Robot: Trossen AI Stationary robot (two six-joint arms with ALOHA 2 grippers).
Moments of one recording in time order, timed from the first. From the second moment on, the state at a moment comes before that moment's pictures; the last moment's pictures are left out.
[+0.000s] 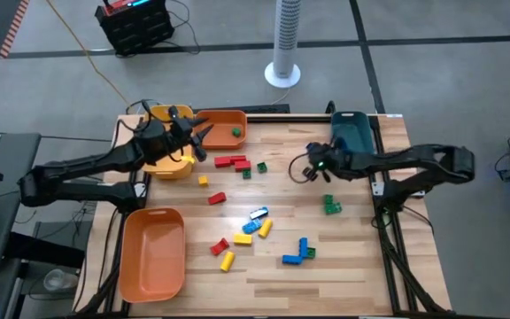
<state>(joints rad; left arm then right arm) 0.43 0.93 0.68 0.20 -0.28 0.25 -0.31 1.30 0.55 -0.11 0.61 0.09</state>
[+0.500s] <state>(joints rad) 0.39 0.93 0.71 -0.21 -0.21 0.16 -0.75 0.94 0.64 -0.67 0.37 0.23</state>
